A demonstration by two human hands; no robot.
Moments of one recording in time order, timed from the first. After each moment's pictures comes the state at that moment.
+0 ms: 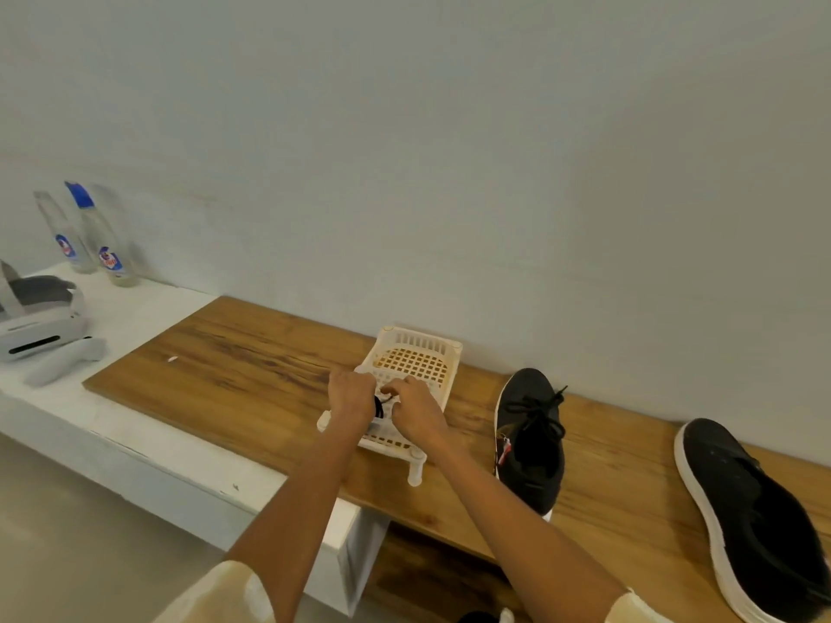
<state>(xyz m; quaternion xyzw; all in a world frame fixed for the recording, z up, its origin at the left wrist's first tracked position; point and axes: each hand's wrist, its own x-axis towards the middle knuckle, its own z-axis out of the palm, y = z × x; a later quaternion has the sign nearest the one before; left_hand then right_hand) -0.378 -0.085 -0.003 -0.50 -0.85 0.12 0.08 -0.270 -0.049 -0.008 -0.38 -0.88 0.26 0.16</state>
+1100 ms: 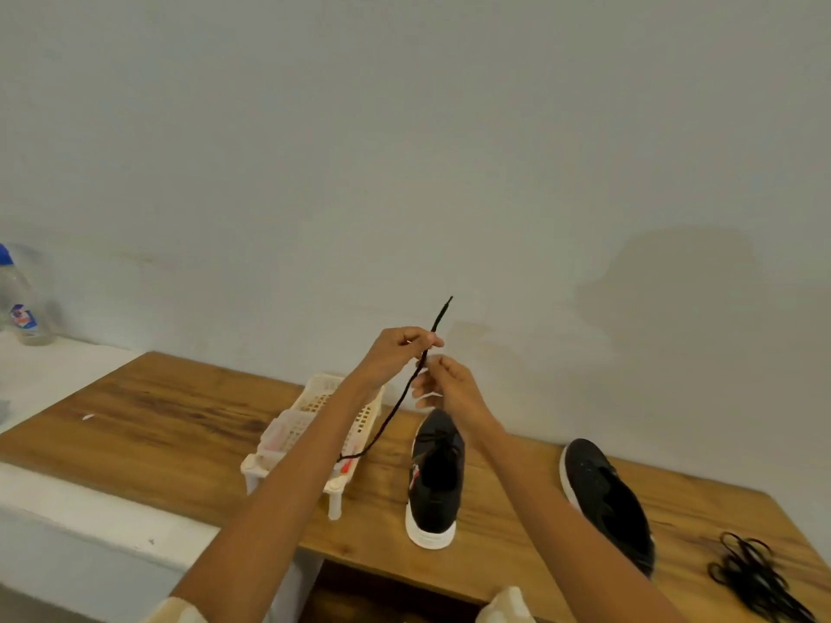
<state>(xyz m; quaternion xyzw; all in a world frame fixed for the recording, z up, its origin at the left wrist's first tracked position) -0.235 -0.072 0.166 -0.59 -0.51 -0.54 -0.33 -0.104 -0.044 0.130 -0.30 -0.63 0.60 0.39</state>
